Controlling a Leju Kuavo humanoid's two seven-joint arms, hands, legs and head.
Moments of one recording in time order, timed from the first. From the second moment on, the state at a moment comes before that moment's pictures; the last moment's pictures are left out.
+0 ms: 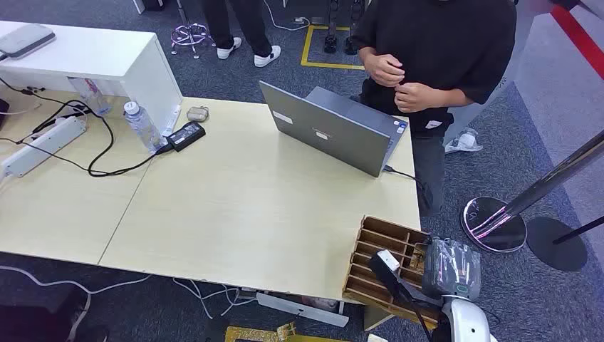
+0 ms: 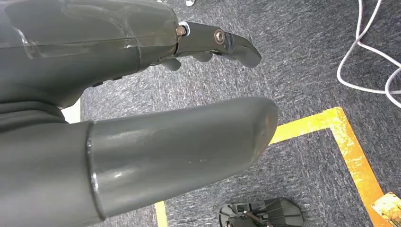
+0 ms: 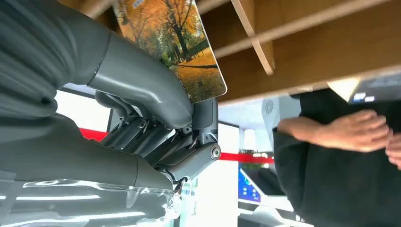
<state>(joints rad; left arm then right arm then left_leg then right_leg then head) -0.13 -0.02 -1.21 -0.25 0.69 0.50 -0.03 -0.09 -0.34 0.63 -1.66 1.19 -0.20 0.70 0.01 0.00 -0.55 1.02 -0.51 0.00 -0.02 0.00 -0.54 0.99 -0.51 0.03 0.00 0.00</state>
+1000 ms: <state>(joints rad) -0.14 -0.02 -1.21 -0.25 0.66 0.48 -0.02 -0.16 -0.36 0.60 -1.73 1.33 -0.30 0.68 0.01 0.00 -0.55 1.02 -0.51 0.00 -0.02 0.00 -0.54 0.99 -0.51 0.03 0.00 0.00</state>
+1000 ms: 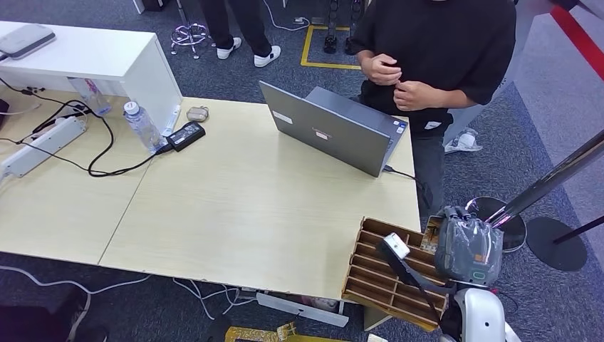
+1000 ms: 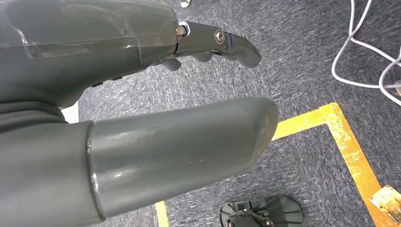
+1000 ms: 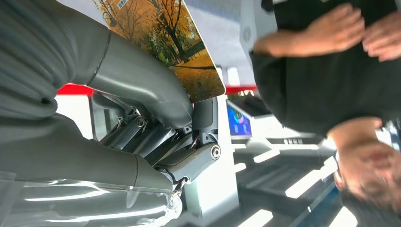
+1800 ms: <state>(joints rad) -0.17 -0.03 -1.25 -0.25 0.62 0.46 0.01 -0.35 -0.42 0.58 -1.75 1.34 -0.29 0.63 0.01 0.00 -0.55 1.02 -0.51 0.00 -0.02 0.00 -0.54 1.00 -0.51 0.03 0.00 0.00</state>
